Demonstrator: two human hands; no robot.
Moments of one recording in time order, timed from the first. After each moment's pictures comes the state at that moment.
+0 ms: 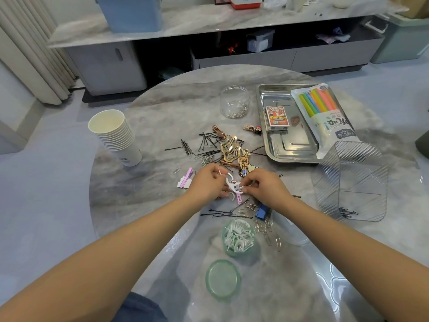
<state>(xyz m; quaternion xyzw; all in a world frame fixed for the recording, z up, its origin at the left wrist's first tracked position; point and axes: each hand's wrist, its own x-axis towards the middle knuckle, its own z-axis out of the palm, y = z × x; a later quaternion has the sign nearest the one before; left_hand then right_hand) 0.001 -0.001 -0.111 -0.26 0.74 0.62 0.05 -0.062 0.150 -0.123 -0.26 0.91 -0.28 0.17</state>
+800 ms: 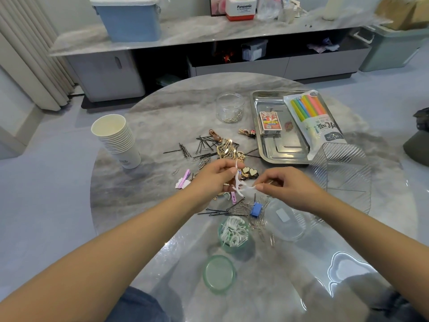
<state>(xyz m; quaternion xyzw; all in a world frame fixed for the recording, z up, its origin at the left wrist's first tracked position) 0.021 0.012 -0.067 -0.11 0.68 0.72 0.08 -0.034 0.196 -0.049 -0.27 0.87 -0.37 0.20</state>
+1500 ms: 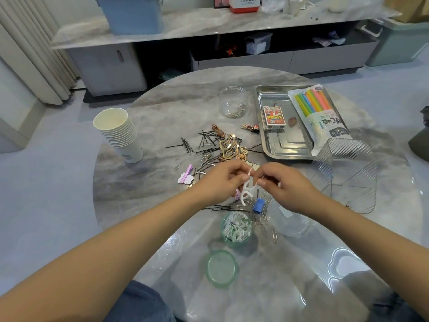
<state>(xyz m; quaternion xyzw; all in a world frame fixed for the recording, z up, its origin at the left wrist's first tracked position) 0.024 0.017 -0.067 -0.01 0.83 0.55 0.09 -0.027 0.189 -0.061 -0.37 0.87 -0.31 0.10</state>
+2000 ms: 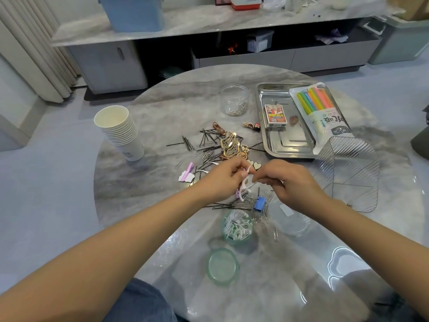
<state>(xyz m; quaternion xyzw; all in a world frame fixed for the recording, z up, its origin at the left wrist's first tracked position) 0.023 0.020 -0.068 -0.04 0.82 0.56 0.09 -0.027 0.192 -0.064 -0.45 0.83 -0.33 0.00</state>
